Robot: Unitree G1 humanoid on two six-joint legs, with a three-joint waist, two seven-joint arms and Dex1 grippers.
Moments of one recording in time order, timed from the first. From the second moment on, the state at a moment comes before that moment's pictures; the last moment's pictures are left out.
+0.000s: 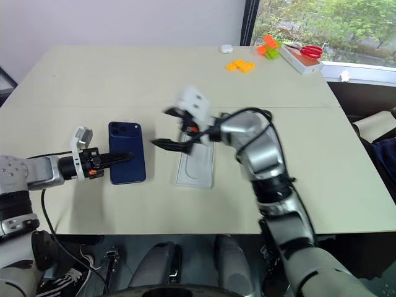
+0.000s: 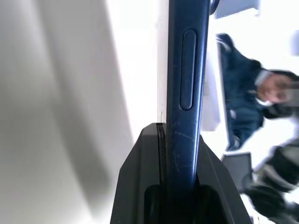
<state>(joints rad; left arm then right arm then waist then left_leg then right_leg) -0.53 0.60 0.49 0.19 -0.95 1.61 -0.60 -0.69 -0.32 0.13 -0.08 0.18 0.63 1.04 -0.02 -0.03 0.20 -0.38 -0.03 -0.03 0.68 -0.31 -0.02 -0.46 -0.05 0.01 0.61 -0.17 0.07</state>
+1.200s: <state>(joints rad) -0.70 0.20 0.39 0.32 -1.21 1.61 0.05 -0.39 -0.69 -0.03 -0.12 0.30 0.27 1.10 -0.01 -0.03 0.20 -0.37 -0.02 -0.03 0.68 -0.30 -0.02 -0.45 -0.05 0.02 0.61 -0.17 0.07</state>
